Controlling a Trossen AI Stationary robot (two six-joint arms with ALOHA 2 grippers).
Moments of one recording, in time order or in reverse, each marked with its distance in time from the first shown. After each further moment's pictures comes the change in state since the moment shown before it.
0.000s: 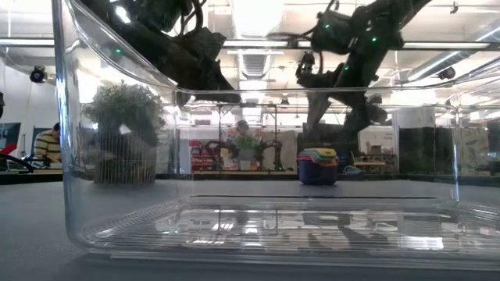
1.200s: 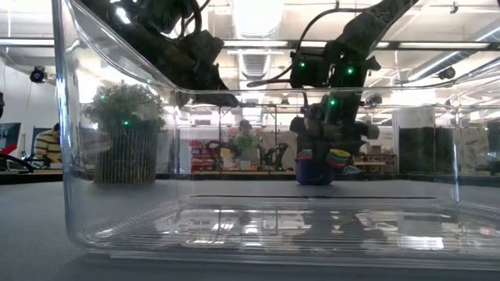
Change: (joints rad) left arm -0.001 0.000 -0.001 -0.039 0.003 0.023; right arm -0.003 0.257 0.094 -0.081 0.131 -0.101
